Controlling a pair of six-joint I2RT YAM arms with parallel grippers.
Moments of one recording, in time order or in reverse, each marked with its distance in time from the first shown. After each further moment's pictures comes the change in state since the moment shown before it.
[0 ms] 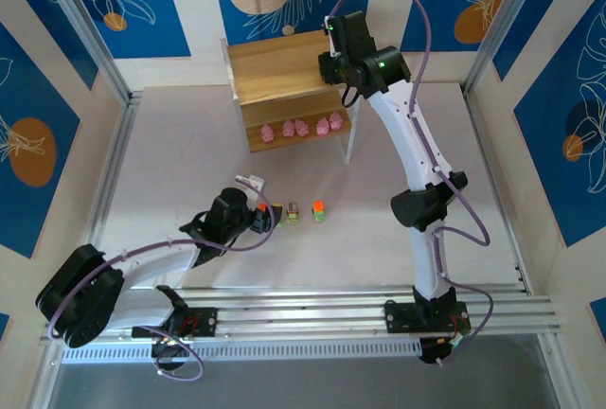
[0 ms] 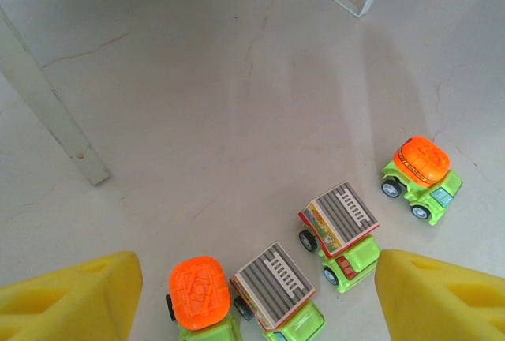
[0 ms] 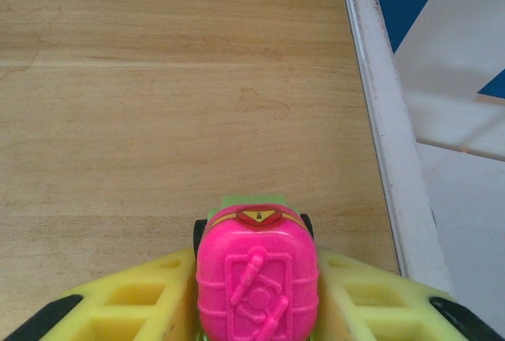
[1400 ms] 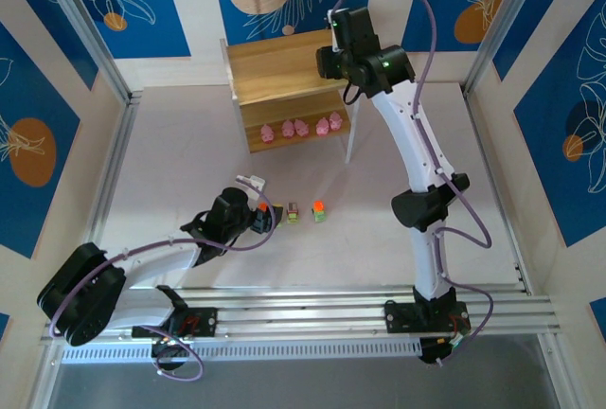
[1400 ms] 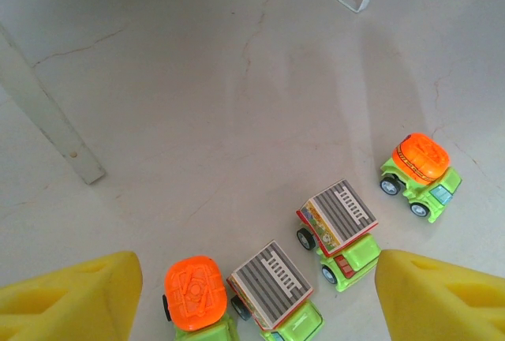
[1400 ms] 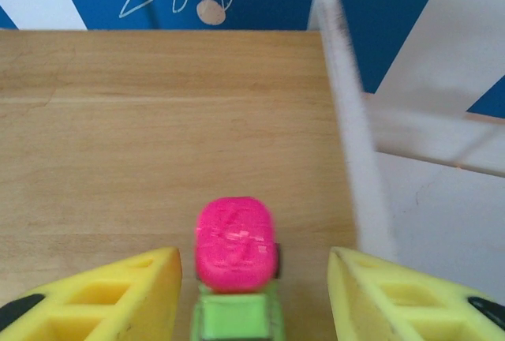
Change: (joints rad) left arm 0.000 0.011 0.004 0.001 0.008 0.000; right arm 0.000 -0.019 0.026 0.019 0.005 0.000
